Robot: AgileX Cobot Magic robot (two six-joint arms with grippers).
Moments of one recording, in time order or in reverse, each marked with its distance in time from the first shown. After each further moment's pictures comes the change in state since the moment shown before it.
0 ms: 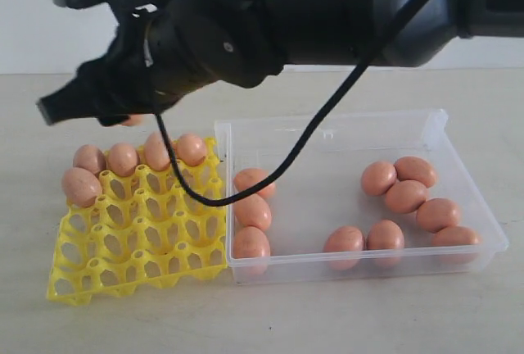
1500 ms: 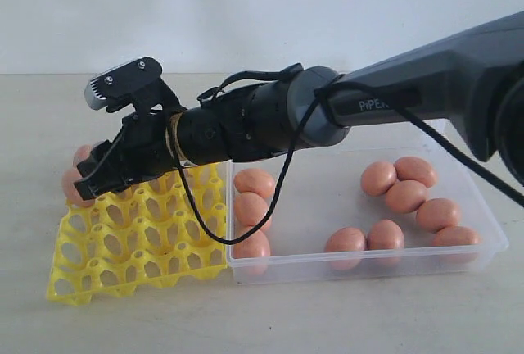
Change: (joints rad) left arm 0.000 0.000 0.000 0.000 0.000 0.000; right arm -0.152 0.349 0.000 -0.993 -0.697 0.842
